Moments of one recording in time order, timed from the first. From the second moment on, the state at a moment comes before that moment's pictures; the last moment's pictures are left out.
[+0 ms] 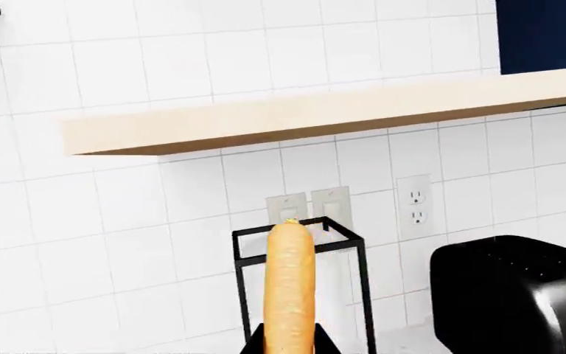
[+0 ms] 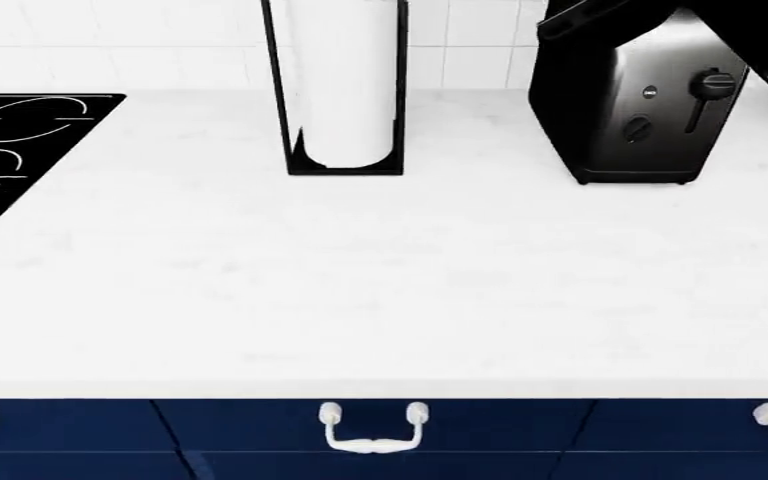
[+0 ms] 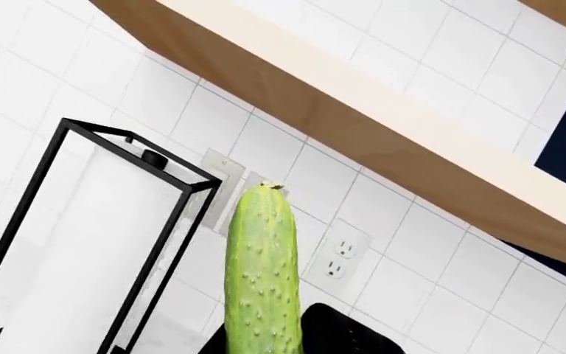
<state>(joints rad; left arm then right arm) -1.92 -0.75 0.78 0.28 -1.89 -0.85 -1.05 1.74 0.73 -0.65 -0.39 1.37 1.20 0.71</state>
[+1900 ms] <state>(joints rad) -1.92 -0.75 0.77 0.28 -1.89 -0.85 -1.04 1.76 0.73 -0.68 -0.39 1.38 1.19 0.71</state>
